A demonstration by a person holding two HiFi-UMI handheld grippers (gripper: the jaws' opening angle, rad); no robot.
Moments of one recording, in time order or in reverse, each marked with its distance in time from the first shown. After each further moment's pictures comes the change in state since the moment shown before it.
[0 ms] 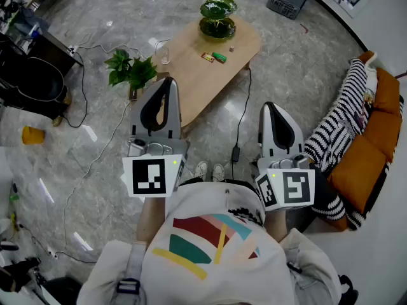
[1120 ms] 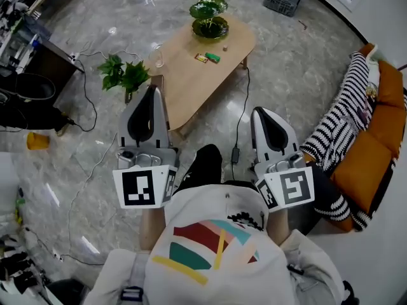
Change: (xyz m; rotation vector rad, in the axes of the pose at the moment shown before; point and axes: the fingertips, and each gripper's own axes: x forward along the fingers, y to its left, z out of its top) left arm -0.007 -0.047 0.000 -0.010 -0.027 0.017; right arm -0.028 -0.034 -0.024 0.019 -0.014 0.129
